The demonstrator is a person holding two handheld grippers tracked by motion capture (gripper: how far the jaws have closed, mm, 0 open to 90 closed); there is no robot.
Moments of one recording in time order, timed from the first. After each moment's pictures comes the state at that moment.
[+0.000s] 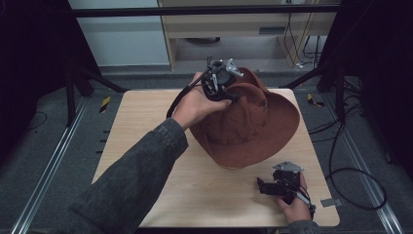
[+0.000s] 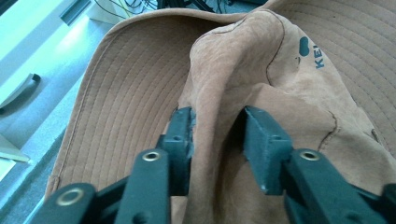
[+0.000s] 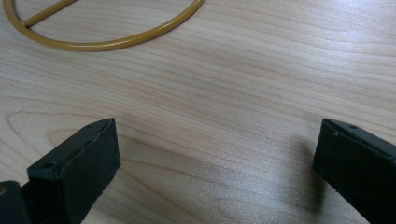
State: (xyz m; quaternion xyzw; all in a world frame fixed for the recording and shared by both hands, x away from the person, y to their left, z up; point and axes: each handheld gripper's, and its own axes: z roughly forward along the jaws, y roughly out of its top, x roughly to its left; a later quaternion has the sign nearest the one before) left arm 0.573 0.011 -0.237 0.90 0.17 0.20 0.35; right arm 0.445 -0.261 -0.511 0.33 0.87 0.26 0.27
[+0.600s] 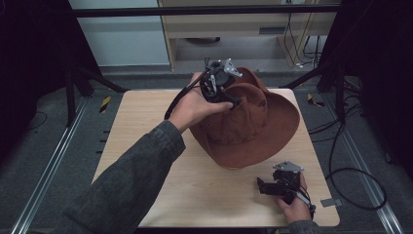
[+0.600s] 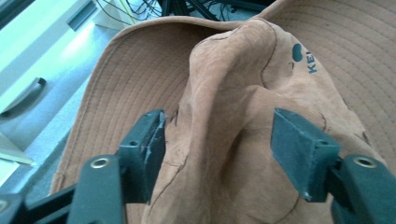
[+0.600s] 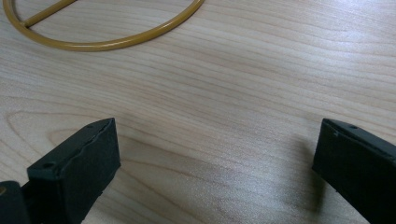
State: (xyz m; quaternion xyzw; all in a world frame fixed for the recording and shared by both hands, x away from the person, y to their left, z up) left arm 0.566 0.015 -0.234 0.89 0.18 0.21 0.35; right arm 0.445 -0.260 -0.511 0.33 0.87 0.26 0.27
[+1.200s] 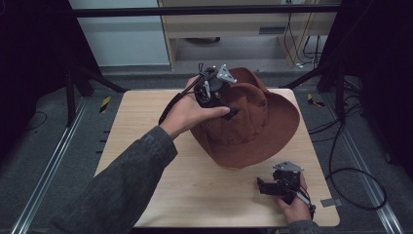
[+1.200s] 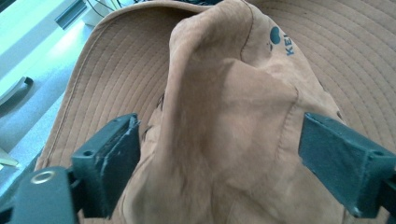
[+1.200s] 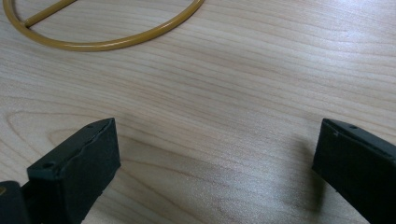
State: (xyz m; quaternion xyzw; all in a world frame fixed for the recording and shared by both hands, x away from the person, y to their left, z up) left arm 0.552 0.031 -0.239 0.90 0.17 0.19 0.36; right arm 0.445 -0.260 -0.511 0.33 0.87 0.26 0.27
